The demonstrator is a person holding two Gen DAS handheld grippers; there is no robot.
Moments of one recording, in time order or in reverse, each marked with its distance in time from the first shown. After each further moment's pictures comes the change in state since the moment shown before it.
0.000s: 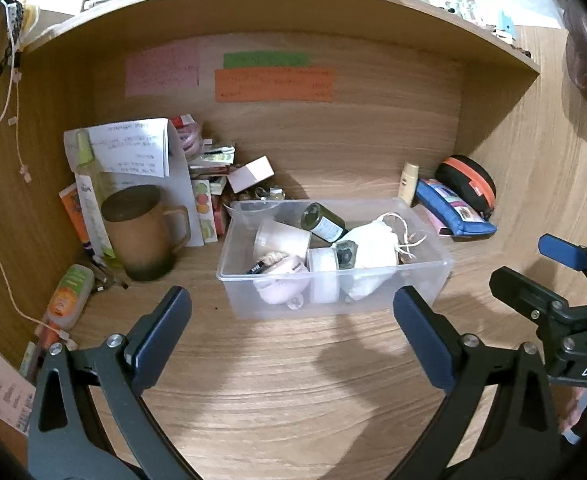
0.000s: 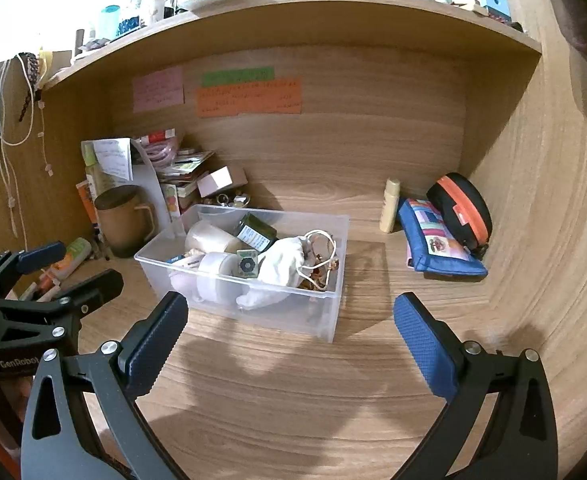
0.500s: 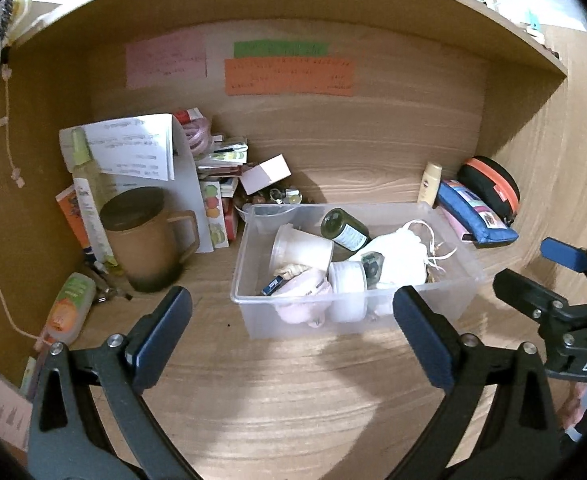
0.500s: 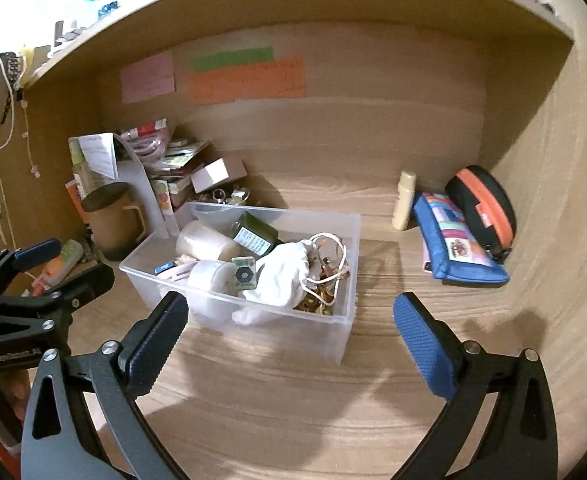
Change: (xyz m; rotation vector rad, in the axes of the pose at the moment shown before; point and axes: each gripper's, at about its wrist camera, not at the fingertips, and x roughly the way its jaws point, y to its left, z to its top) left arm 0.030 0.014 0.015 0.001 0.024 0.041; right arm 0.040 -0.003 0.017 0.007 0.052 0.019
